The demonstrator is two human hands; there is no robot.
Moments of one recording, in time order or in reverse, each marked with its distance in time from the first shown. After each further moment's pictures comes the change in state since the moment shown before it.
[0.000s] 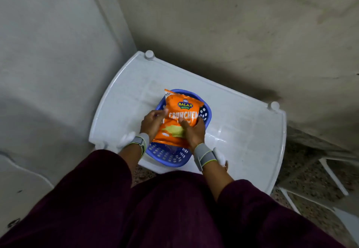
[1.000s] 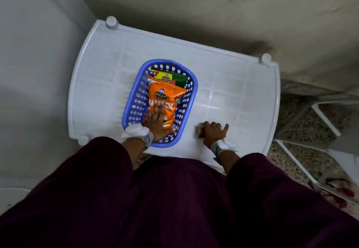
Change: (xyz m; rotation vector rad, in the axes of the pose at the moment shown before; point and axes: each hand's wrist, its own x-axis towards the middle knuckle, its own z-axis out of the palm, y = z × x) left_hand 0.043 -0.097 0.040 1.239 -0.406 0.269; right_hand 0.033 0.122 -0.099 -1.397 -0.133 0.022
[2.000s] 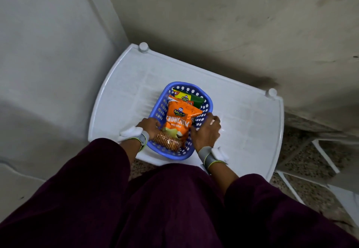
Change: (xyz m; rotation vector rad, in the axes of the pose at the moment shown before) left_hand -0.037 -0.035 -0.079 -0.268 0.123 -0.260; right_hand -0.044 -0.101 -0.073 0.629 0.448 0.061
